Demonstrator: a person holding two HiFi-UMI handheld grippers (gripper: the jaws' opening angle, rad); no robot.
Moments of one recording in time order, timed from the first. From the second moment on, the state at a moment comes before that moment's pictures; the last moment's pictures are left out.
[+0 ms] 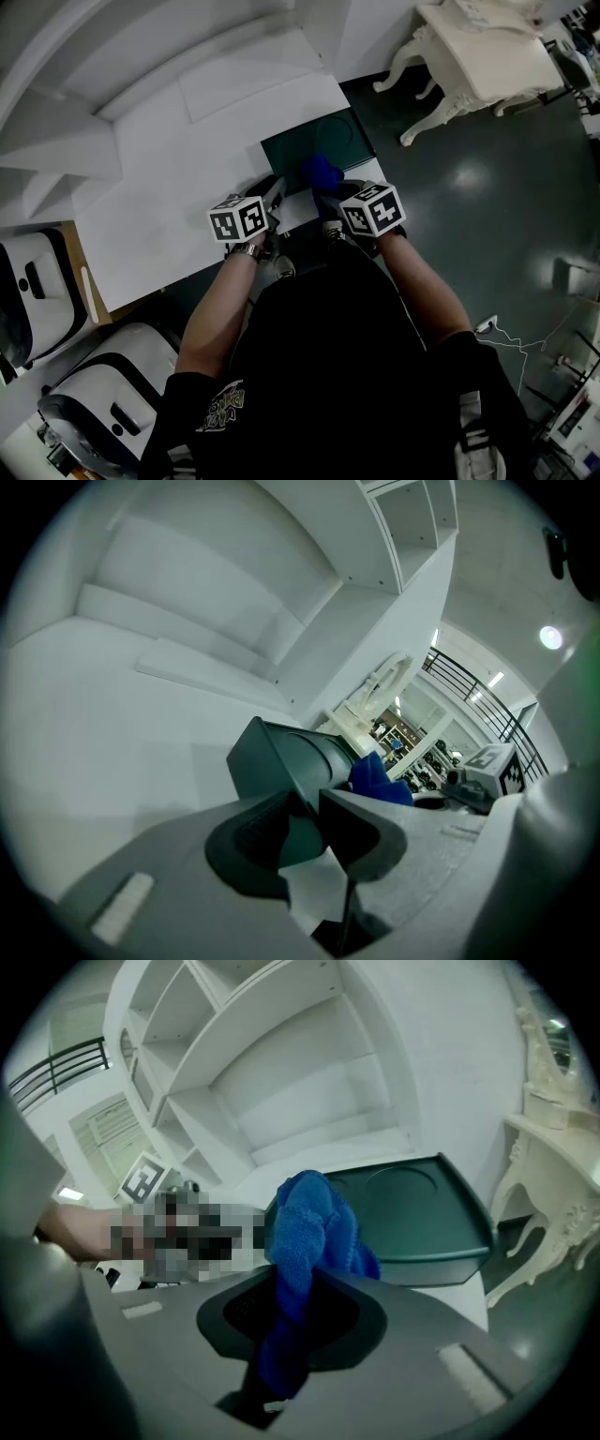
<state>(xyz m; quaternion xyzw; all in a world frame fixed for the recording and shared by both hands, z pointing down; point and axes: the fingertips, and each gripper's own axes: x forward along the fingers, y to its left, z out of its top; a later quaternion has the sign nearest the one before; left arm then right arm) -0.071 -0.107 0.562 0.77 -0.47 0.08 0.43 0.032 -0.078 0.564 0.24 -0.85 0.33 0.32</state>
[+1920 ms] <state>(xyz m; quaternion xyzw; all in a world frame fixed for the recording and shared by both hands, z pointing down) -0.071 -0.107 0.561 0.78 -0.45 0.10 0.42 0.056 -0.085 0.612 0.28 -0.81 0.41 0.32</state>
